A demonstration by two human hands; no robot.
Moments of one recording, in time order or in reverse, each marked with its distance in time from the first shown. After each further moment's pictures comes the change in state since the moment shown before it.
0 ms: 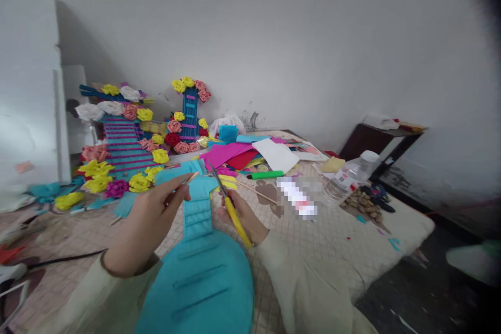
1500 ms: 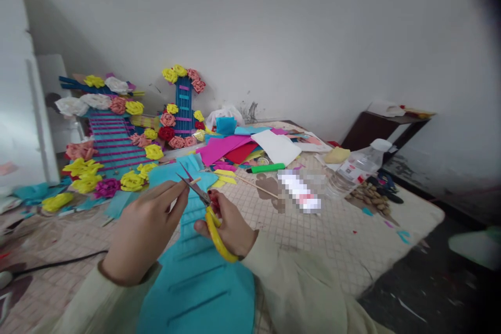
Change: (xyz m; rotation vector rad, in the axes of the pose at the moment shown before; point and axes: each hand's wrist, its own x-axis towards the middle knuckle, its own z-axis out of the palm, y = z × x) left_hand -0.005 -0.004 0.019 0.384 0.032 0.261; right_hand -0.005 -0.007 0.020 0.001 -0.024 0.072
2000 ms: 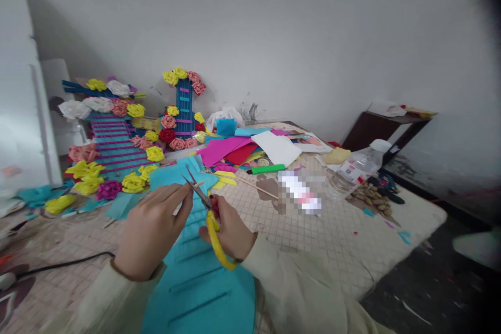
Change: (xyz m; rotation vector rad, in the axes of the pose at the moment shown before) left_hand -0.002 0.000 0.009 0.035 0.057 0.104; right_hand -0.002 -0.002 0.003 -0.108 0.014 0.026
